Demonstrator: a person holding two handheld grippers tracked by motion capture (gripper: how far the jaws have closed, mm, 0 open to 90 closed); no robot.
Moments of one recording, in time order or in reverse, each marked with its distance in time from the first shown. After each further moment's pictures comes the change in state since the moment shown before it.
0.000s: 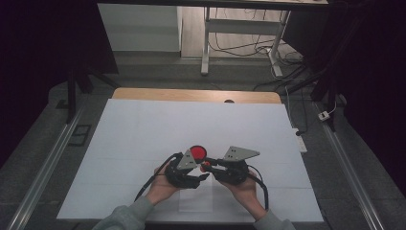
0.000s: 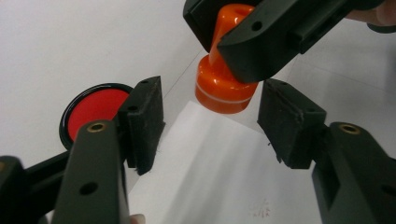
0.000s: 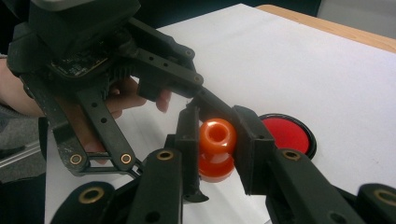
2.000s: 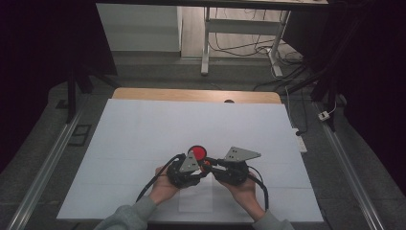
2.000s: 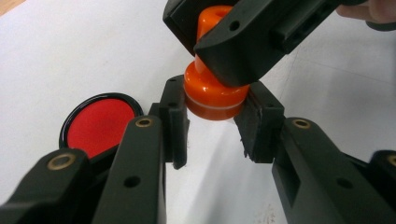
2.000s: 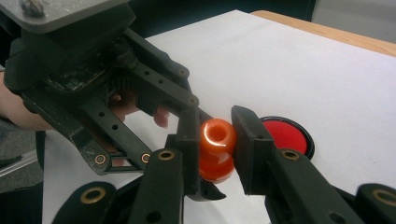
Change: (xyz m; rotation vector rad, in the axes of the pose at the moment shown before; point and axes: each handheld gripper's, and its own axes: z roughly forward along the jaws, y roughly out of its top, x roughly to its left) left arm -0.003 0.002 0.004 -0.003 0.012 0.062; right arm 0.001 -0.003 0.000 -0.029 -0.016 0.016
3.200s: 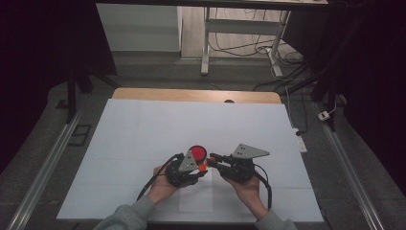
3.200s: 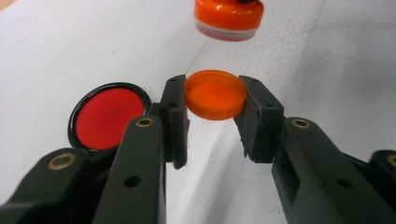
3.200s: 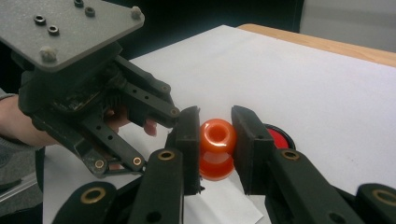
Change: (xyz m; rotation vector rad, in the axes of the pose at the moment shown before) left arm 0.005 -0.005 -0.002 0.018 0.012 -0.006; right arm -0.010 0.002 -0.013 -0.062 -0.021 0.059
